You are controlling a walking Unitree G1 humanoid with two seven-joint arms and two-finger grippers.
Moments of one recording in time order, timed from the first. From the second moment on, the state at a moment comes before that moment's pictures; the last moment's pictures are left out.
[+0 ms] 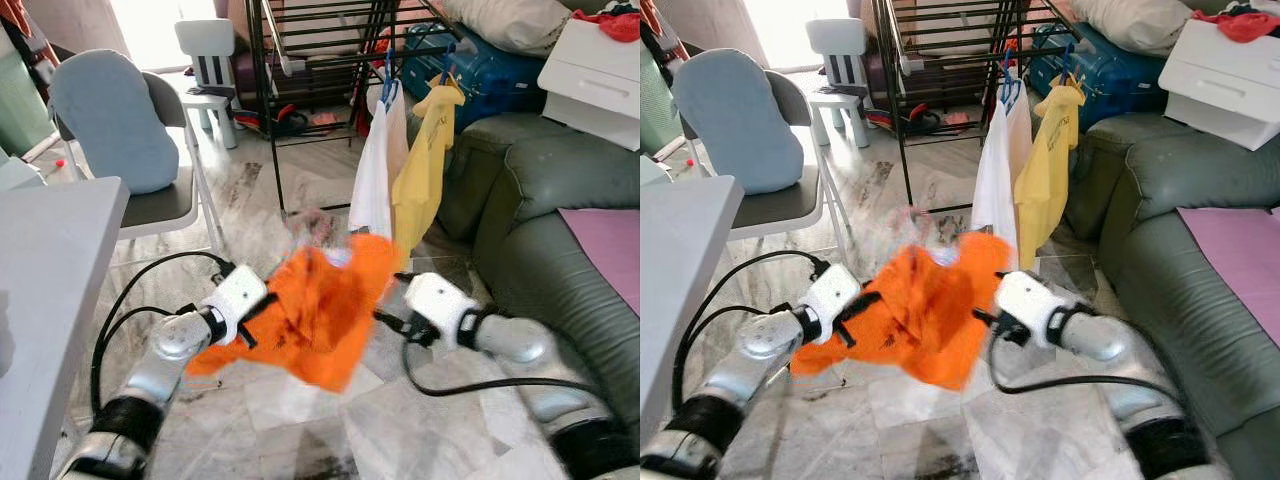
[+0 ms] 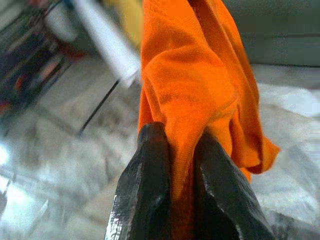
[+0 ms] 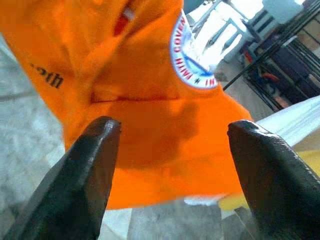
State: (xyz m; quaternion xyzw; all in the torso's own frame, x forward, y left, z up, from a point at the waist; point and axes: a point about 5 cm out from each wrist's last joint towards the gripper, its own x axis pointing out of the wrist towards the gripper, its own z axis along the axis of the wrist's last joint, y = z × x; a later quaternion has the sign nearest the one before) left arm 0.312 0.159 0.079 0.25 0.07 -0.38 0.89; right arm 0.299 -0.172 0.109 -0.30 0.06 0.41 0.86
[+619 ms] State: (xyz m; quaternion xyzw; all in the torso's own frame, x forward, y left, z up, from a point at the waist) left arm 0.292 0.141 0.093 0.26 -0.01 -0.50 0.83; right arm 0.303 -0.185 0.133 -0.29 0.06 0.47 0.83
